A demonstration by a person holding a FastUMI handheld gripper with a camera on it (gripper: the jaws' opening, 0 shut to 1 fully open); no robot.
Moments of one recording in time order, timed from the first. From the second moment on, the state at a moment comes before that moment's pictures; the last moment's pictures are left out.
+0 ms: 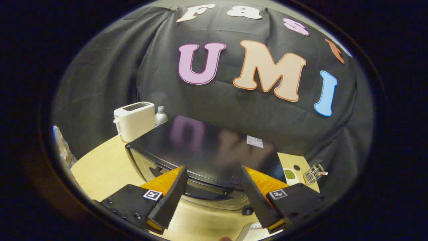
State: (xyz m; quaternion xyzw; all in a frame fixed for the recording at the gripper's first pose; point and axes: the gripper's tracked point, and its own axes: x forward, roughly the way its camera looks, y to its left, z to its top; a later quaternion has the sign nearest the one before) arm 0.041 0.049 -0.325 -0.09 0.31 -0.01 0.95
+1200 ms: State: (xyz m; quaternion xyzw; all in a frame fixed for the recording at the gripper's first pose) arm -0.052 0.069 -0.356 0.01 0.38 0.02 0.93
